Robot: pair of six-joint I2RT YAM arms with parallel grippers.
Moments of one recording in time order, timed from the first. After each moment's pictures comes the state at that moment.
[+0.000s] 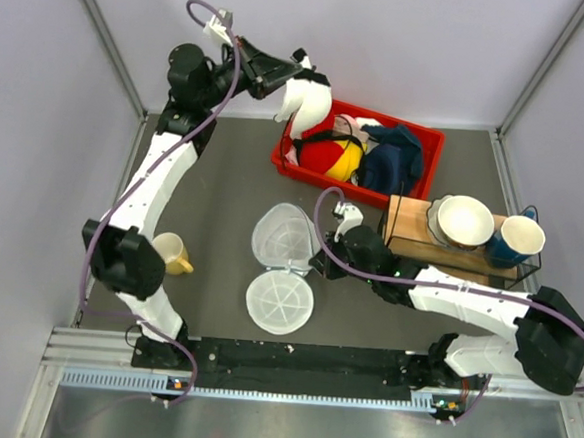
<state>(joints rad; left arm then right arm) -0.24 1.64 1.70 0.18 0.71 -1.26 0.94 1.25 0.67 0.05 0.06 0.63</state>
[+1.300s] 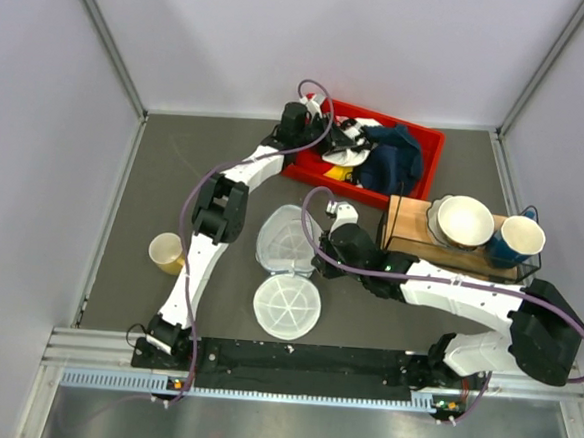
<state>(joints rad) -0.42 2.64 2.27 0.14 0.66 -0.93 0.99 1.30 0.77 -0.12 0.19 0.61</state>
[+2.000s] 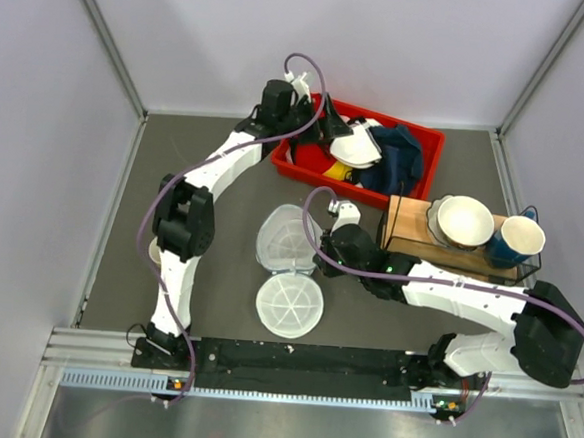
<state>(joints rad) -0.43 2.18 1.95 -0.10 0.55 -0.70 1.00 1.29 0.77 -0.12 0.24 0.61</state>
